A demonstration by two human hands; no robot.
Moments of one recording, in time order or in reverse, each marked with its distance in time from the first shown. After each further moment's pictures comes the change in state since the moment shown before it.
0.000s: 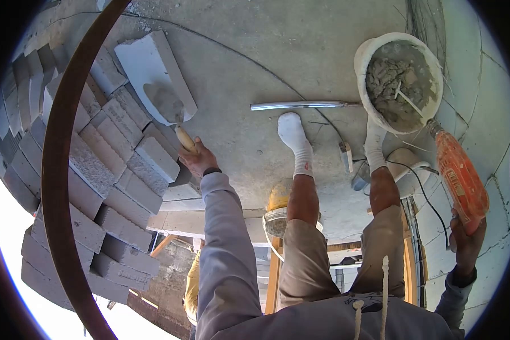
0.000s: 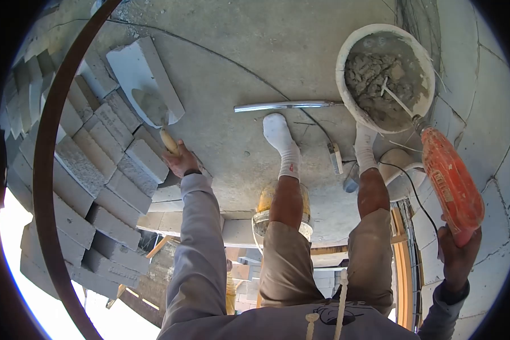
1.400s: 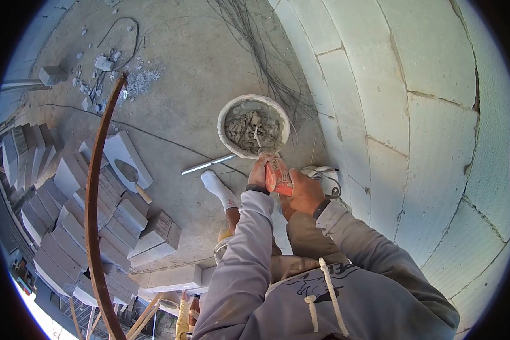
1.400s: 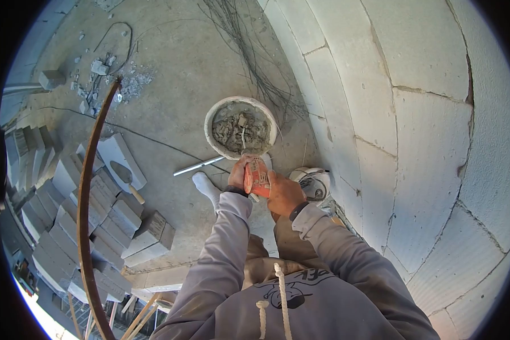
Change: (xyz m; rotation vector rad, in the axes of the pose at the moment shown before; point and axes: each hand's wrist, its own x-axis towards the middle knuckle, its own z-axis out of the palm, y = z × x) left_hand -0.377 0.289 -0.115 -1.177 -1.752 -0.528; right_hand 0.006 0.063 -0.026 -0.389 -0.019 -0.559
